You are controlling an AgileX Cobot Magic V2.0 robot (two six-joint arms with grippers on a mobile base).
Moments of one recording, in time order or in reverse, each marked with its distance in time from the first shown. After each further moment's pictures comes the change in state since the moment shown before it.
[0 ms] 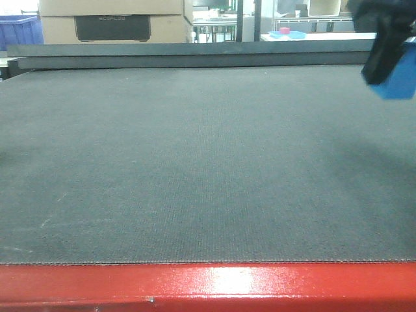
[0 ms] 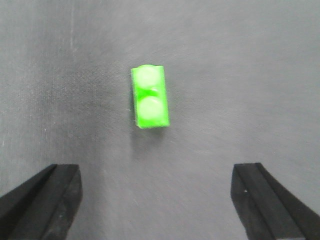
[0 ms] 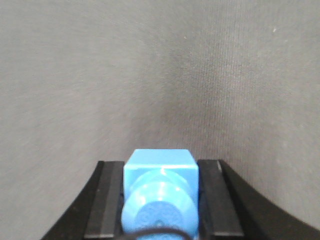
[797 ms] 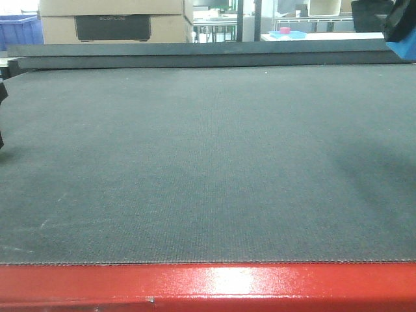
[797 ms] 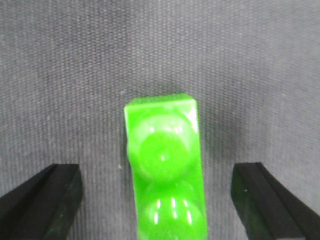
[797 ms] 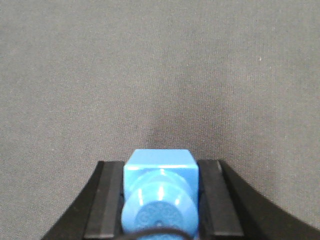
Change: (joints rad) left arm 0.002 0.384 -0.039 0.005 -0.138 0.012; right arm 0.002 -0.119 0.016 0.000 -0.010 0.000
